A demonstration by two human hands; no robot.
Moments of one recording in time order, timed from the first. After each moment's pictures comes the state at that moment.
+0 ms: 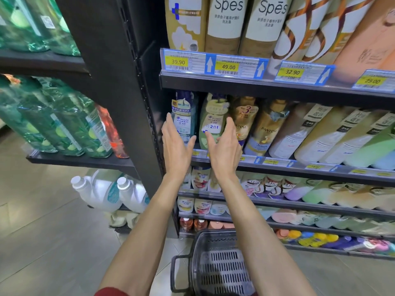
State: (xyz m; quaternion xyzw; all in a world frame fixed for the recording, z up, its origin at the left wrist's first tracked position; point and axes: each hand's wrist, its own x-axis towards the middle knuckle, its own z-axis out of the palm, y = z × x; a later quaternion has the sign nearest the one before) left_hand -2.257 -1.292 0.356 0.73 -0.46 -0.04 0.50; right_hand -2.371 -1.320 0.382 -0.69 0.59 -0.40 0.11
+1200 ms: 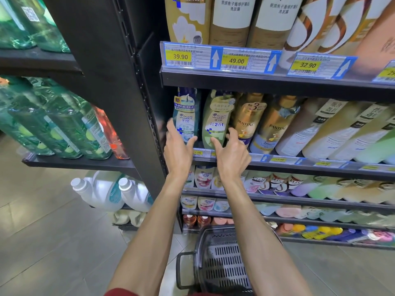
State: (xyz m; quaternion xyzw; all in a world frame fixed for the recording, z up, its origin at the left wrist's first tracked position) left_hand -2.248 -1.304 0.346 0.79 -0.40 -0.08 0.46; right_hand -2.368 -1.333 0.346 -0.66 0.65 -0.37 0.02
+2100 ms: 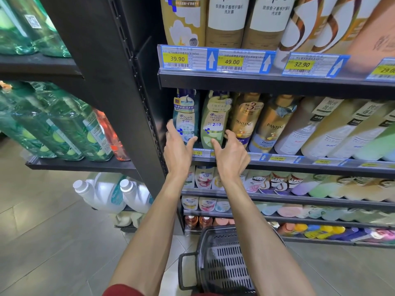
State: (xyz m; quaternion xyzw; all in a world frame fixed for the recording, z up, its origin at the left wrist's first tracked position) left_hand -2.248 -1.303 0.348 0.79 -0.40 -0.06 0.45; right_hand -2.372 -1.331 0.346 -0.66 0.65 -0.37 0.03
